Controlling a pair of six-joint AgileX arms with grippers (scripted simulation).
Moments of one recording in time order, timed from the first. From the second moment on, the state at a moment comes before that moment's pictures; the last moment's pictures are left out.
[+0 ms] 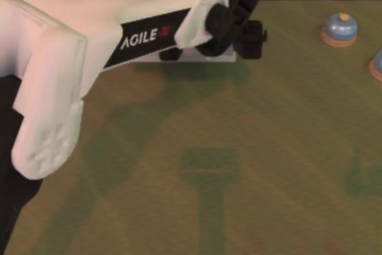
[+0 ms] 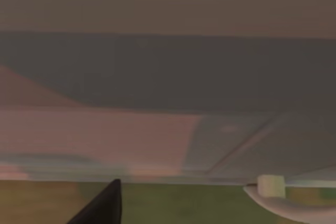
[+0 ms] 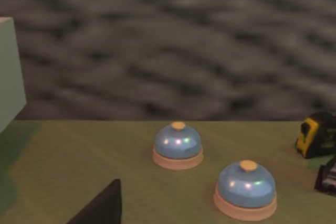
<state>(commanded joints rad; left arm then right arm) -0.65 2.36 1.94 -0.54 -0.39 -0.55 0.00 0.00 0.00 0.00 0.00 0.00</state>
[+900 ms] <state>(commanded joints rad) -0.64 2.39 1.96 -0.52 -0.39 -0.54 0.00 0.00 0.00 0.00 0.00 0.00</state>
